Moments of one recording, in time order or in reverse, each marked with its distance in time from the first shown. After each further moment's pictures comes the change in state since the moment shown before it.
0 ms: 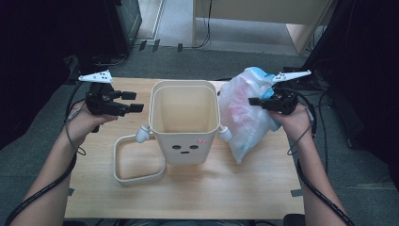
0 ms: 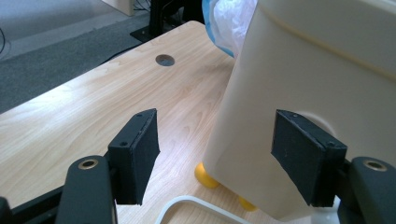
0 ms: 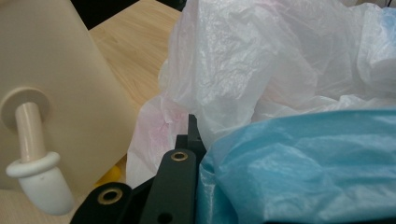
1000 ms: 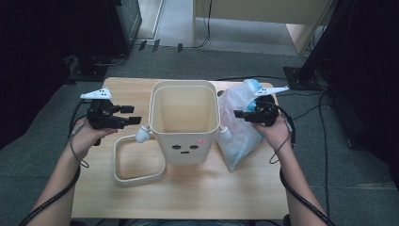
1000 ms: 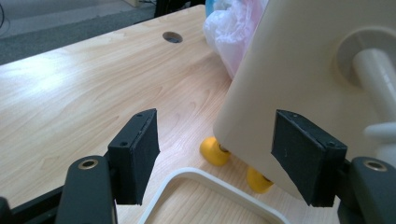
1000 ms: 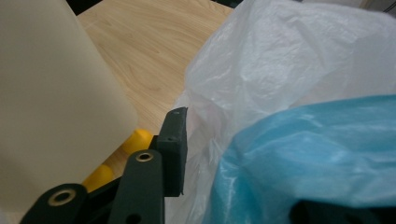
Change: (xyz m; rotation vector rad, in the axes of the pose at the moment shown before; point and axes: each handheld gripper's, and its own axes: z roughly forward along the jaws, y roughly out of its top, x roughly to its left) left arm 0.014 -0.054 0.013 -0.005 0.009 -0.071; right arm 0.007 -0.035 0.058 0.013 0.006 0.026
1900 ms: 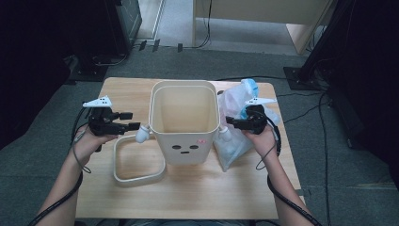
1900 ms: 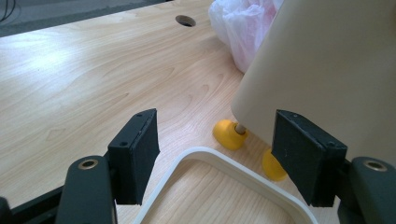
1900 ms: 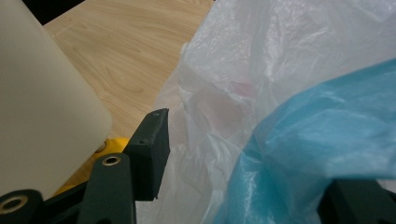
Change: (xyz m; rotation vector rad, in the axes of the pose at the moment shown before) left arm 0.010 -0.029 0.008 0.003 0.036 -0.032; right arm 0.002 -0.031 0.042 -0.061 -0.058 0.058
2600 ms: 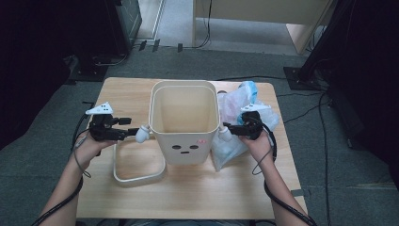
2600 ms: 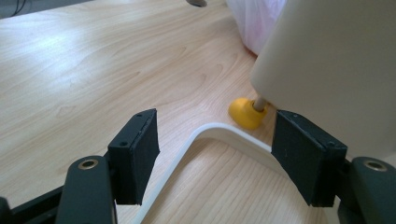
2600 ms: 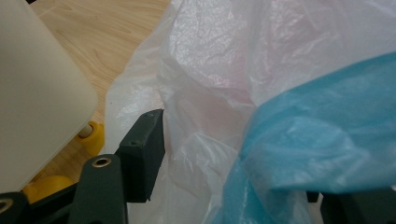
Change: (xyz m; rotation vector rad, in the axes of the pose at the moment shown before) left arm 0.006 -0.024 0.007 0.035 0.038 0.032; right arm 0.005 -0.020 0.015 0.029 -0.036 0.012
